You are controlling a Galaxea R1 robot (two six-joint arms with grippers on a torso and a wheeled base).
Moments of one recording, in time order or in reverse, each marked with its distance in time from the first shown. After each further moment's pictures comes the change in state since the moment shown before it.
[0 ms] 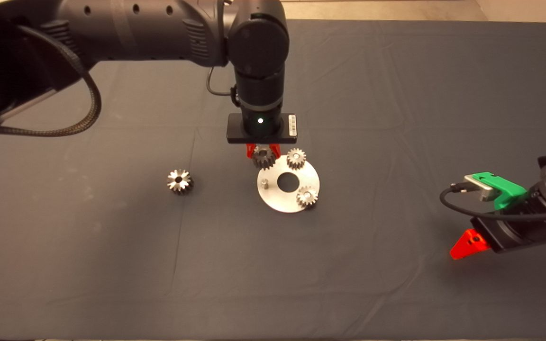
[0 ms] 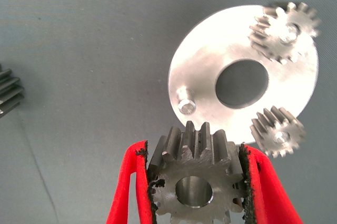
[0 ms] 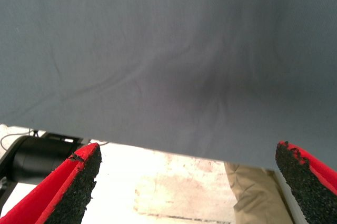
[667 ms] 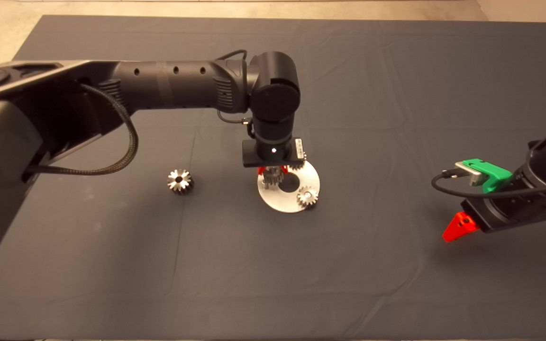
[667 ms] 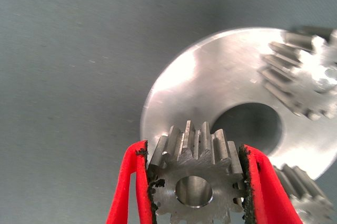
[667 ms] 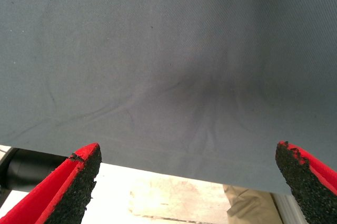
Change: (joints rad) left arm 0.144 0.050 -0.078 0.189 -0.006 -0.039; right arm 0.000 0.045 -0.126 0.000 0.001 -0.109
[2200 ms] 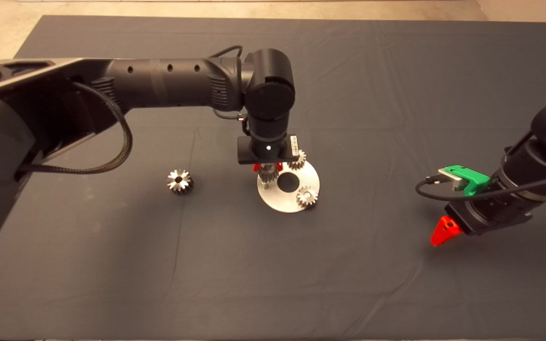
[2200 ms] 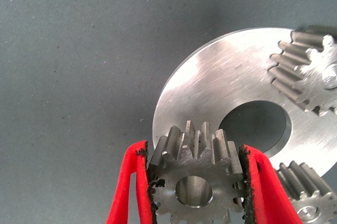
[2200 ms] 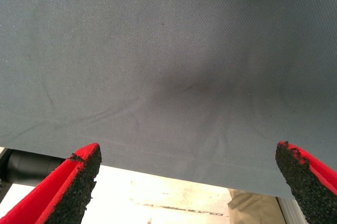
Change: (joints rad) left arm -0.006 -0.024 0.031 0.001 0.001 0.003; right arm -0.055 0.045 -0.045 -0.004 0.000 -0.012
